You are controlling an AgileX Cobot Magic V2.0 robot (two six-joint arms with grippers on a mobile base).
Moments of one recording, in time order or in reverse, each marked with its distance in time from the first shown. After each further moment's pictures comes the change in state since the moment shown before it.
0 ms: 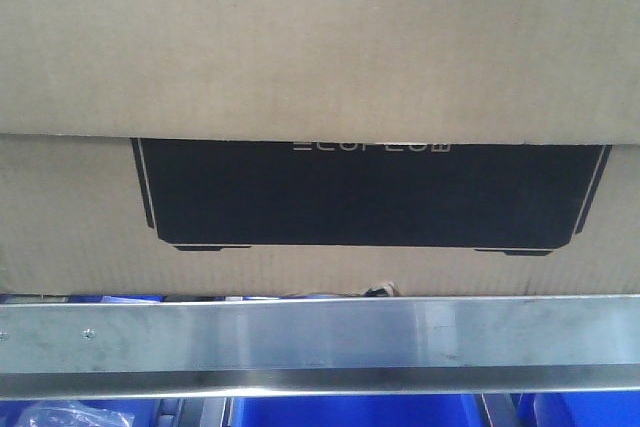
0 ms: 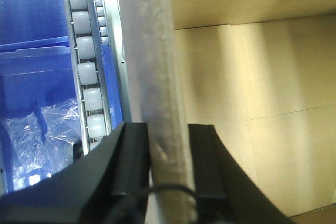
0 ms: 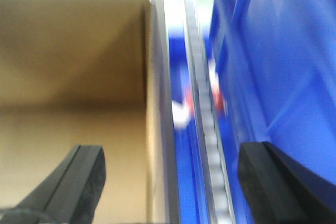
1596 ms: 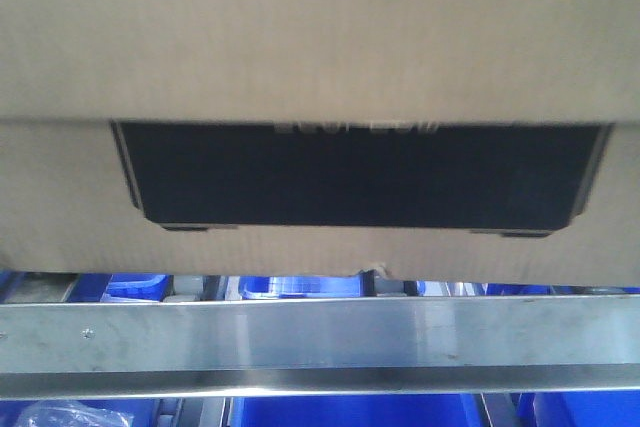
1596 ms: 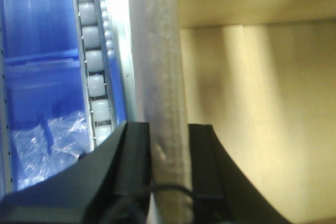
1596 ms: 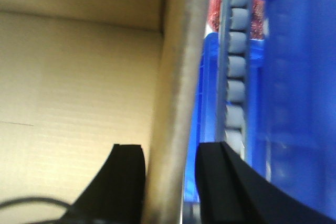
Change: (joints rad) left arm 0.002 -0.081 0.007 0.014 0.000 -0.006; right arm 0.000 0.344 -0.174 0.076 0.162 -0.142
